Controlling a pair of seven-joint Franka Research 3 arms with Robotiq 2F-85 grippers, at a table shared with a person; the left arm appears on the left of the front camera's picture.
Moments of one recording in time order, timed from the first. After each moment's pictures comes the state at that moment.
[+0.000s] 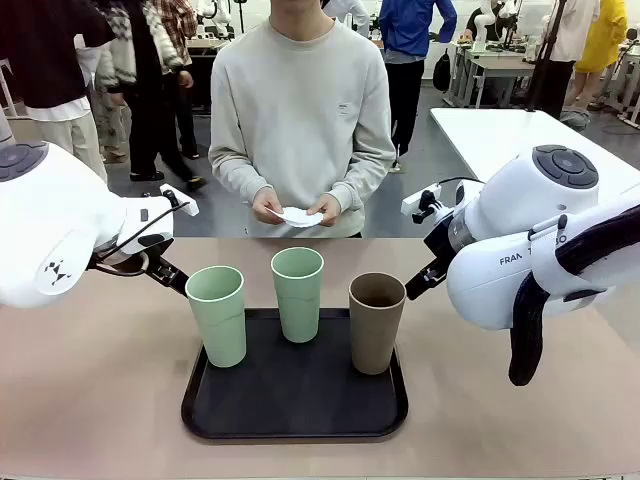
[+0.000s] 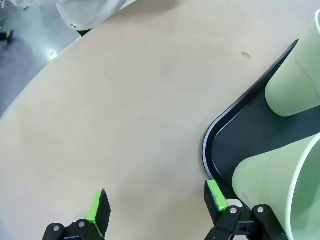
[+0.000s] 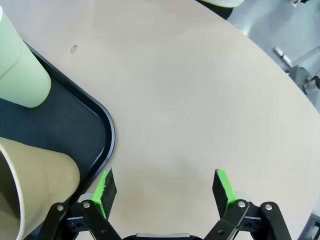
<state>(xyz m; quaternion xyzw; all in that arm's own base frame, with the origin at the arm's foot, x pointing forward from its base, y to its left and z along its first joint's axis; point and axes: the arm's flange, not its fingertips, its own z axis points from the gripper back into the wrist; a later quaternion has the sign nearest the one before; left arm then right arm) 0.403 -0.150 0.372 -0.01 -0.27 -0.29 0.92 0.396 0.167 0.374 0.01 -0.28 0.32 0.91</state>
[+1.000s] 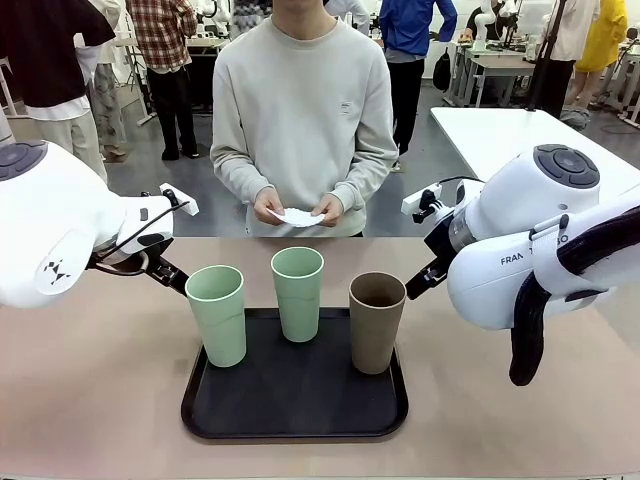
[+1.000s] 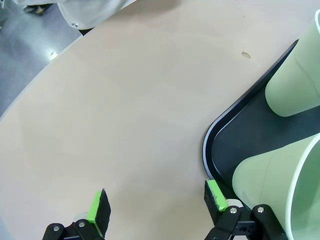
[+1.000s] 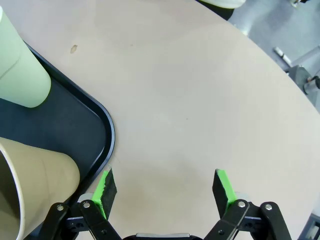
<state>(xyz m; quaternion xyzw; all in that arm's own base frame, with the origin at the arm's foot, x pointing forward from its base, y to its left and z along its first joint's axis) 0.403 -0.150 0.372 -0.01 -0.27 -0.29 0.92 0.396 0.167 0.374 0.01 -0.28 0.32 0.91</state>
